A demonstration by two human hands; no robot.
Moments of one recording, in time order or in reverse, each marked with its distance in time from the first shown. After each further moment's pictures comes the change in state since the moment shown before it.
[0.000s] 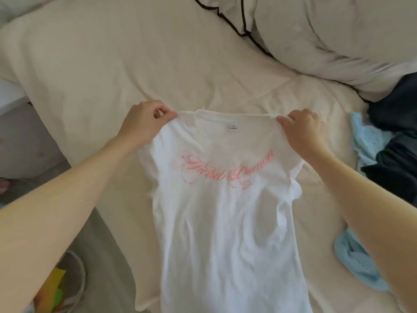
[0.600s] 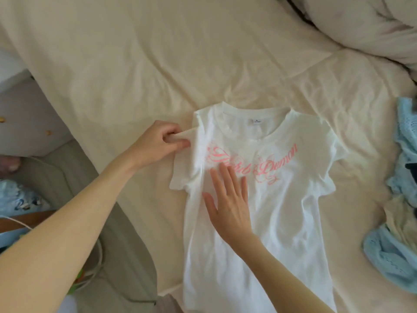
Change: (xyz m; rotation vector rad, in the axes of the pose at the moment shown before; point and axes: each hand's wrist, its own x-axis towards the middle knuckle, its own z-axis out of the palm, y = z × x) left_hand -0.034 -0.061 0.010 -0.265 -0.327 0.007; right_hand -0.202 -0.126 0.113 0.203 -0.233 -0.309
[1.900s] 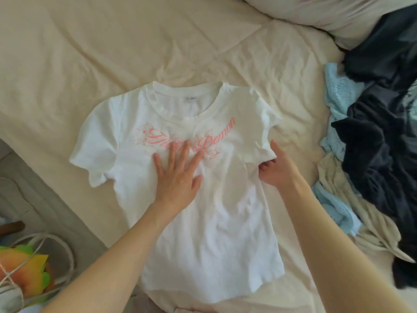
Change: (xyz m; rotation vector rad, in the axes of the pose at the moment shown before) left_hand -0.058 0.039 0.192 0.790 -0.089 0.082; right_hand 0.007 0.175 -0.124 1.684 0.282 1.349
